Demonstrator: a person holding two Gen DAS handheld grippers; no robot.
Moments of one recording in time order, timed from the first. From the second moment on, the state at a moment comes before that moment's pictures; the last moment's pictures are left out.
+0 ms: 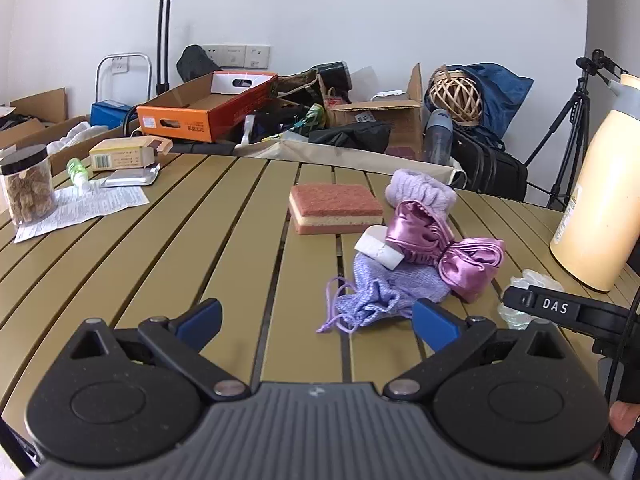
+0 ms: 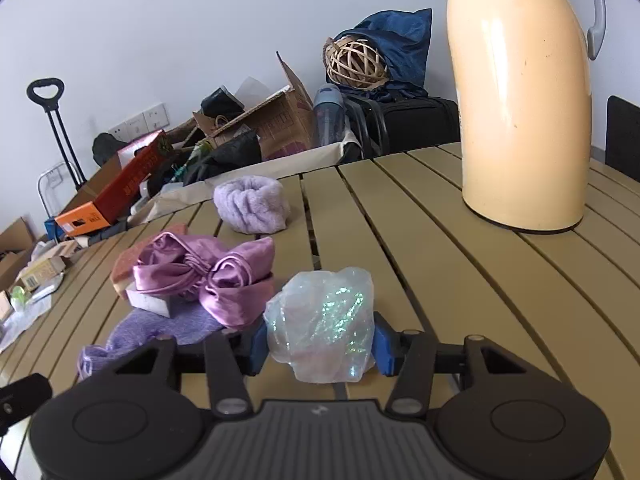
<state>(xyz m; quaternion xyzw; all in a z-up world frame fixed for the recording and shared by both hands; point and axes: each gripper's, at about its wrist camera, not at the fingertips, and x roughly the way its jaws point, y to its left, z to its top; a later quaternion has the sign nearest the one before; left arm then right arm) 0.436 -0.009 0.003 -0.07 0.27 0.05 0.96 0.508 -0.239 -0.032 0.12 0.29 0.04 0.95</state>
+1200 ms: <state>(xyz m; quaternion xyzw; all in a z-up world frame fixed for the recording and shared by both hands) 0.589 -0.178 -0.021 0.06 0.33 0.10 0.94 0.473 -0.388 -0.030 0.31 0.19 -0.06 0.93</state>
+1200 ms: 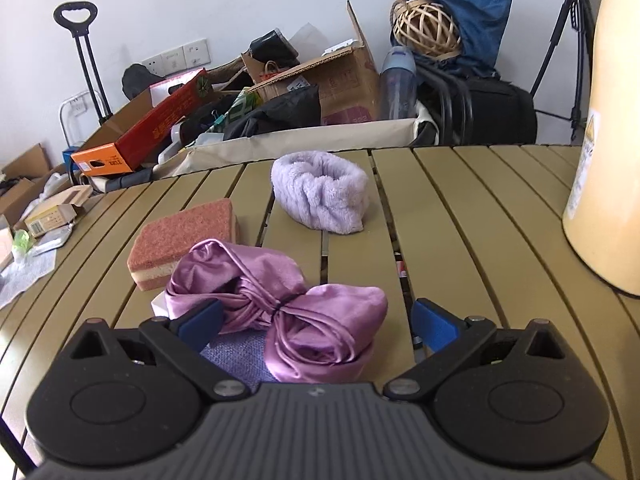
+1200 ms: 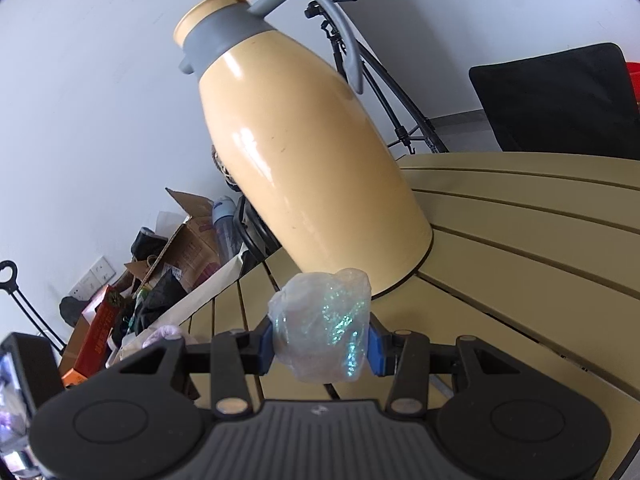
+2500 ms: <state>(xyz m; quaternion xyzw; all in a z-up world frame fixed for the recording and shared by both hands) 0.503 -0.150 0.035 0.07 0.29 0.07 0.95 0.439 -0.354 -0.013 0.27 0.18 0.01 0.95</state>
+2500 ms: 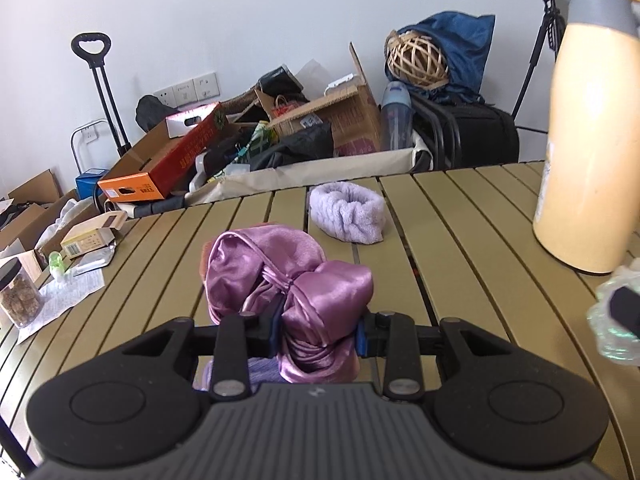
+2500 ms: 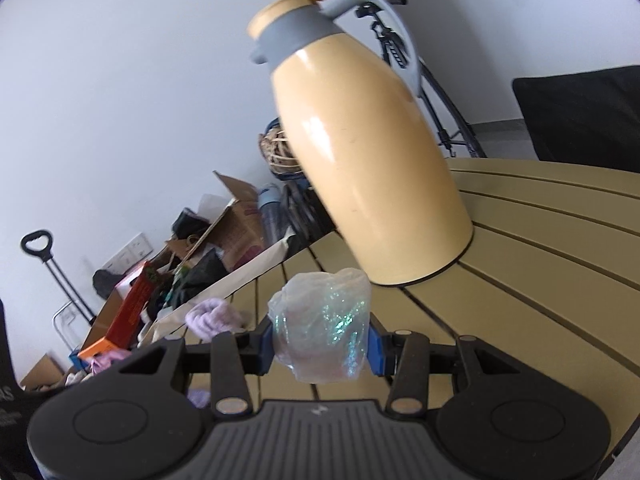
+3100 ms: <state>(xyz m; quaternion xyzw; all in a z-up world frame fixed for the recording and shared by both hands) 0.378 -0.107 0.071 0.05 0.25 0.02 0.97 0.343 -0.337 0.021 0.17 0.12 0.06 0.98</state>
